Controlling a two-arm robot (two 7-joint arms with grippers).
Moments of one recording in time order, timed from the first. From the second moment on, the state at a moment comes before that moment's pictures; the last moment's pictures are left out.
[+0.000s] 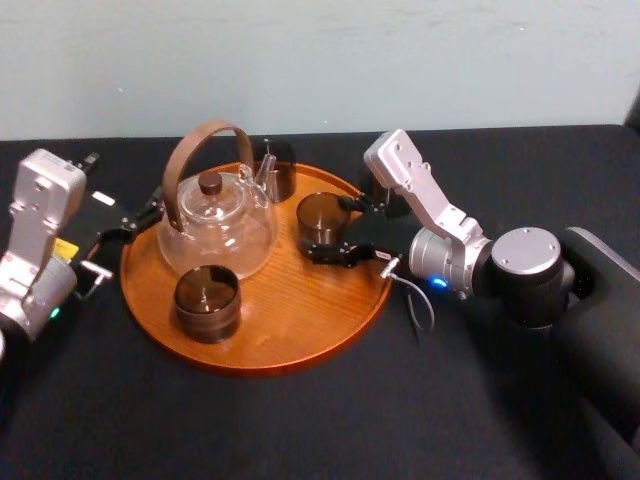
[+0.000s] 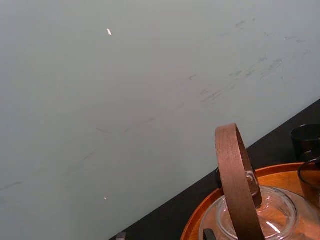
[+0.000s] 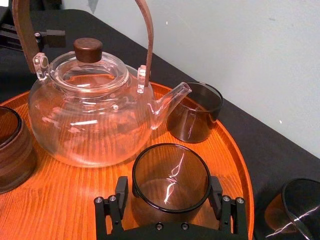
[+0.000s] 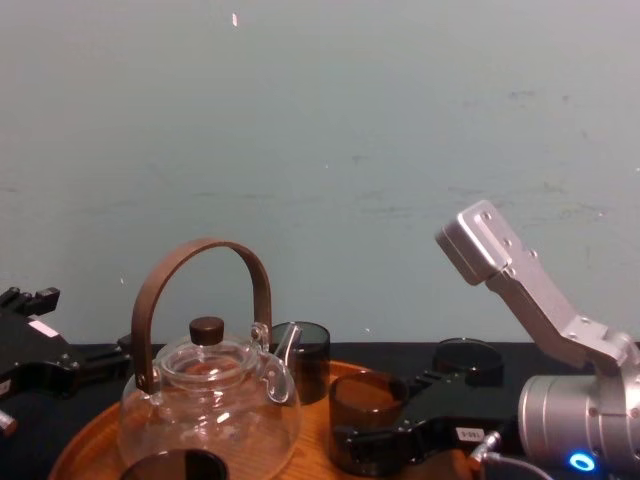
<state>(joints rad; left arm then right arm) -0.20 0.60 0.45 -1.41 -0.25 -0.12 0.03 0.52 0.23 -0.55 -1.02 0.15 0.07 0.49</state>
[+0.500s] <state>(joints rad) -0.20 0.60 0.45 -1.41 -0.25 -0.12 0.03 0.46 0.28 -0.52 -1.12 0.18 0.10 0.51</state>
